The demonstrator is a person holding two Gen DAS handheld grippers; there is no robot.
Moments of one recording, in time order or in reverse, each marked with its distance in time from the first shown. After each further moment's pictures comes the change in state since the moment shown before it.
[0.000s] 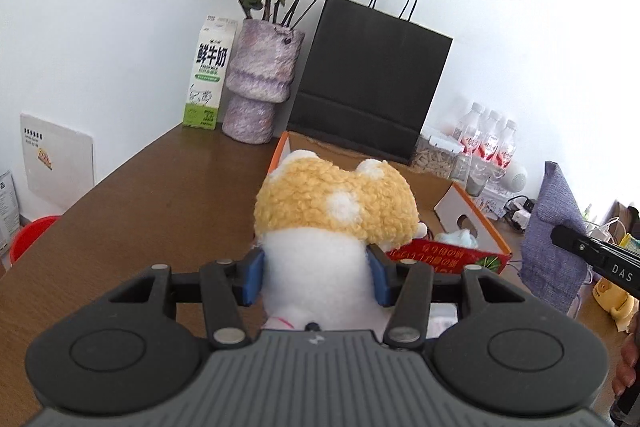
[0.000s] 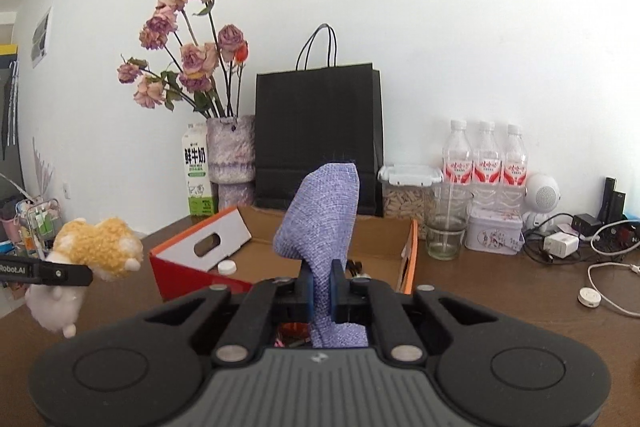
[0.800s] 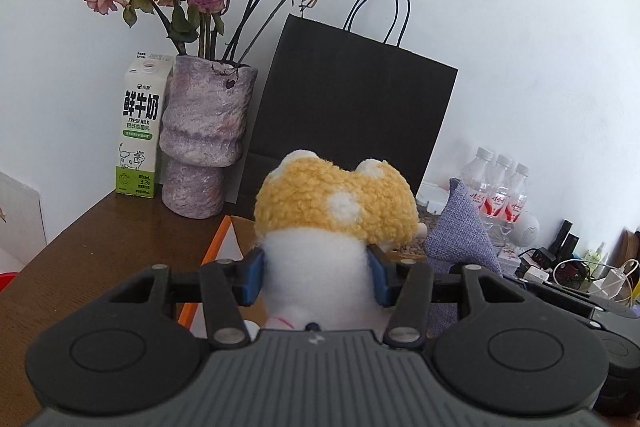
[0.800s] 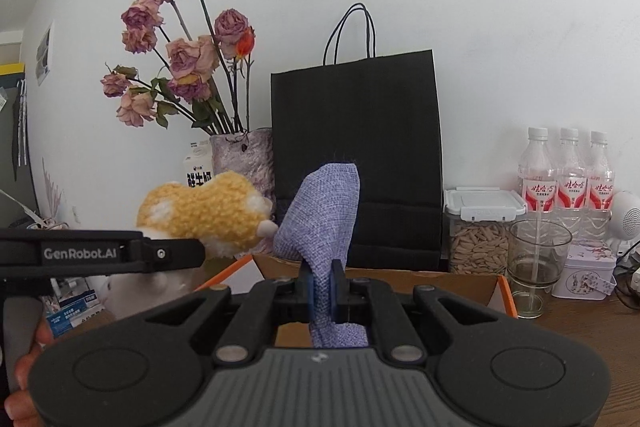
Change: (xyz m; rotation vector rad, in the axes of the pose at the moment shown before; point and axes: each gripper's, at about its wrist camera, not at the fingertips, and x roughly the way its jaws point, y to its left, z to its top) left arm 0.148 -0.047 0.078 0.033 -0.075 -0.035; right arm 0.162 0.022 0.032 0.022 0.025 0.071
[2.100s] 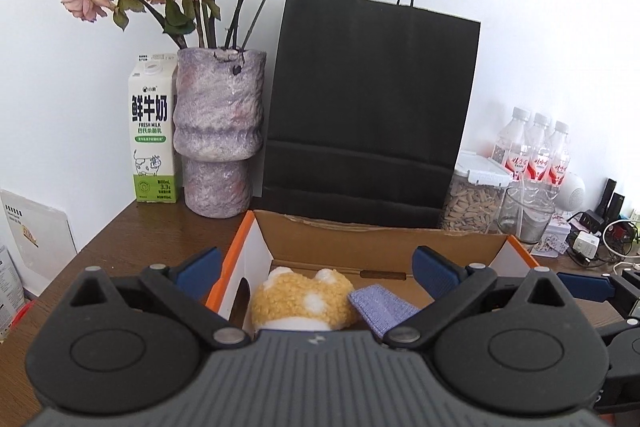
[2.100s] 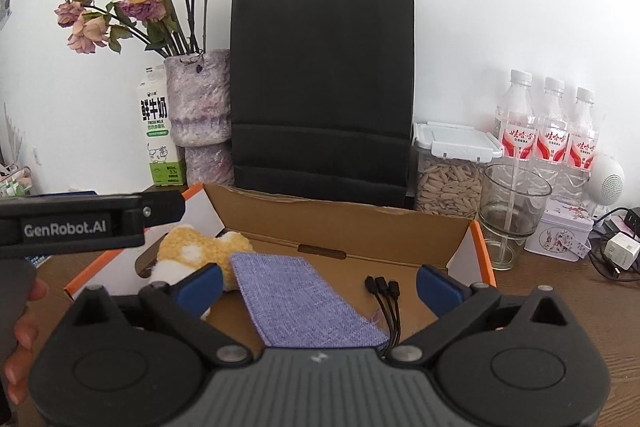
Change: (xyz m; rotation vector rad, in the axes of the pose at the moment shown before) left arm 0.025 -0.008 -0.003 0.116 0.036 0.115; right arm 0.020 -0.008 -0.008 -0.020 0.196 -0.109
